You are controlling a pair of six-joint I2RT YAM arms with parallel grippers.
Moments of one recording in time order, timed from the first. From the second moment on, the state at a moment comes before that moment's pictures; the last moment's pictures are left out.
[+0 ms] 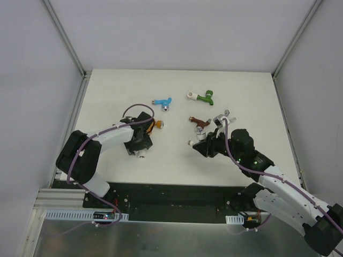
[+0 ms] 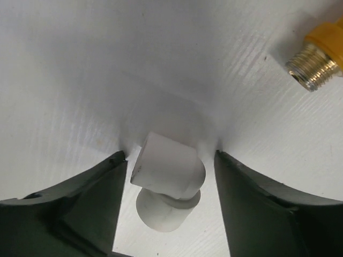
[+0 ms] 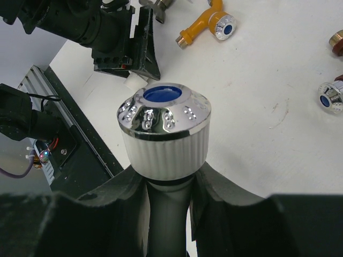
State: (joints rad) left arm -0.54 1.57 0.89 -0.72 -0.24 -0.98; right arm 0.67 0.77 0.51 -0.08 -0.30 0.40
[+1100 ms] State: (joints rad) left arm -0.71 1.45 0.98 -0.61 -0.13 -1.03; right arm 0.67 0.72 0.49 -0.09 -0.28 0.40
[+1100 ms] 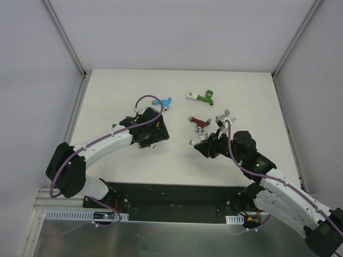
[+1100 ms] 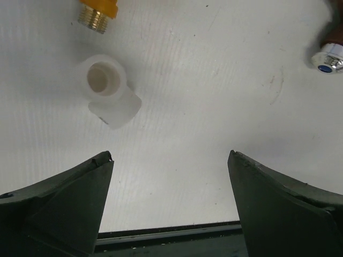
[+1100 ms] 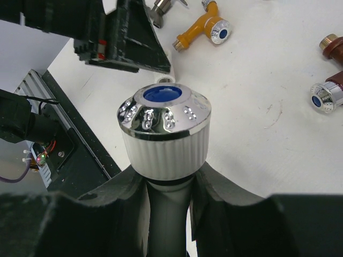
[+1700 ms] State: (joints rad) left arm -0.48 1.44 0.96 -0.63 -0.05 -0.85; right arm 0.67 0.72 0.49 -0.10 -0.28 0.39
